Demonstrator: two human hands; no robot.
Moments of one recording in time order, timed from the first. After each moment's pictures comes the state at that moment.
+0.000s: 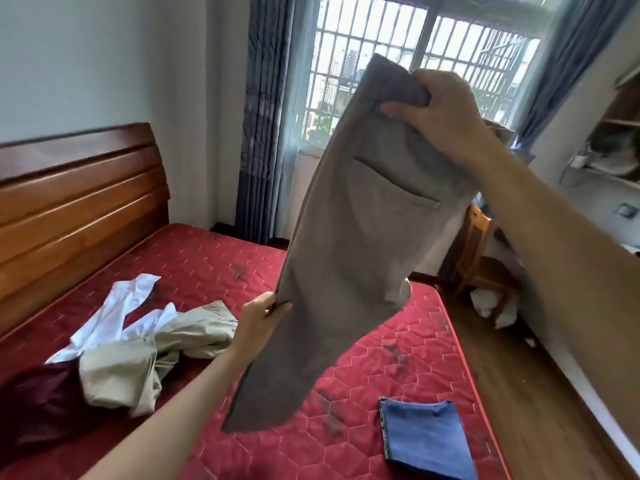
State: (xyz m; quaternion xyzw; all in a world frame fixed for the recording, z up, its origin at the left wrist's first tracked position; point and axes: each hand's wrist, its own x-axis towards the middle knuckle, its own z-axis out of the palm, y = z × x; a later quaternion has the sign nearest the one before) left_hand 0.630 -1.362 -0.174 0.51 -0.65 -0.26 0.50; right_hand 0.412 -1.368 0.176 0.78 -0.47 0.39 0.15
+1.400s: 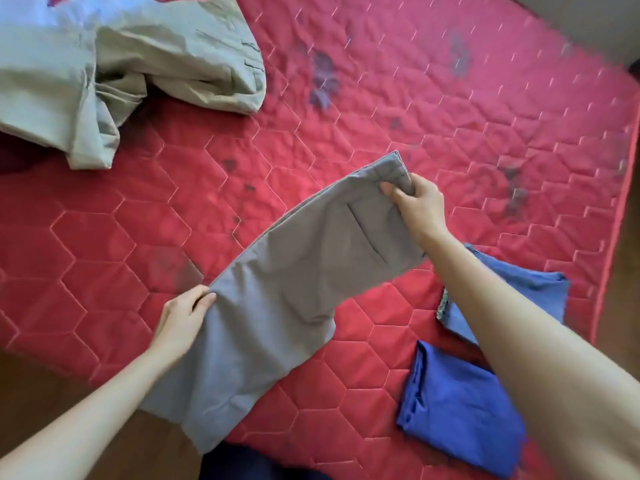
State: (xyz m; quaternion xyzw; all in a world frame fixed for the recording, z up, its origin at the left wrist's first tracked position) left_hand 0.649 -1.298 -0.643 0.78 -0.45 -0.40 0.18; right_hand 0.333 -1.536 -0.556 0.59 -0.71 0.19 -0.33
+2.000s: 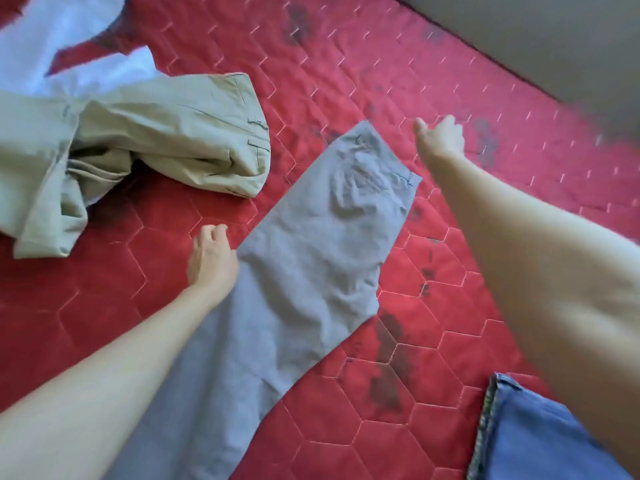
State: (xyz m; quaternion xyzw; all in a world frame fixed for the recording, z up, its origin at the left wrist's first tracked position) left_hand 0.645 -1.589 -0.701 0.85 -0.47 -0.21 0.14; right_hand 0.396 -1.850 -0.584 0.59 -0.77 0.13 -0.21
